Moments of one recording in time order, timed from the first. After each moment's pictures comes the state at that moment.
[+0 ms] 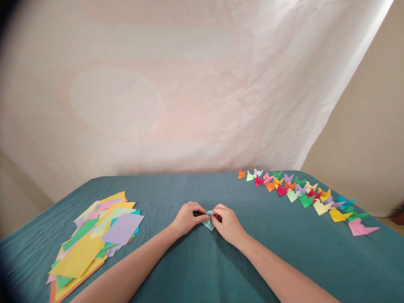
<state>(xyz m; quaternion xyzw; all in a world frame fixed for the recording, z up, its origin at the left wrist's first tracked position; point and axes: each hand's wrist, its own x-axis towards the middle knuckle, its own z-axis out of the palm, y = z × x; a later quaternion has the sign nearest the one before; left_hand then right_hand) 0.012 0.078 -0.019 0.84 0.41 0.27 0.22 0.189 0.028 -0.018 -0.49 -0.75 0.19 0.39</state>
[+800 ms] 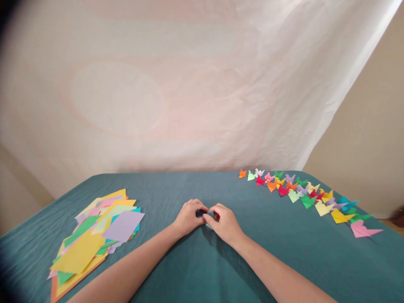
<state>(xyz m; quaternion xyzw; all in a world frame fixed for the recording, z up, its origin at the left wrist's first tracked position) 0.014 0.073 -0.017 0.86 0.41 0.25 0.17 0.179 0.028 -0.021 -0.52 -0.74 0.18 0.39</state>
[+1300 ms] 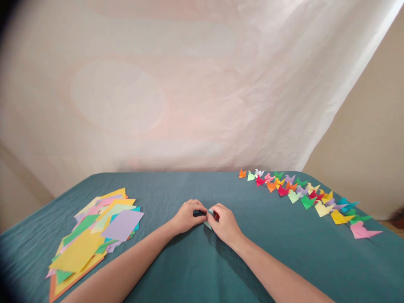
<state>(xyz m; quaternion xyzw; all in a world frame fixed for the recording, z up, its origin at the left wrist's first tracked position) 0.008 0.077 -0.014 0.87 0.37 0.25 0.21 0.178 0.028 -0.023 -0.53 -0.73 0.16 0.40</state>
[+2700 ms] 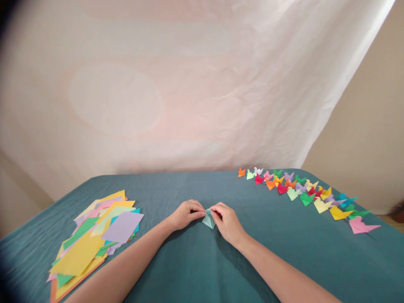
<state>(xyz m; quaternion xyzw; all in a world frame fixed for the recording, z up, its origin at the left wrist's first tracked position) 0.000 0.090 -0.011 0.86 0.27 0.27 0.33 0.189 0.027 -0.022 -0.48 -0.74 0.21 0.43</state>
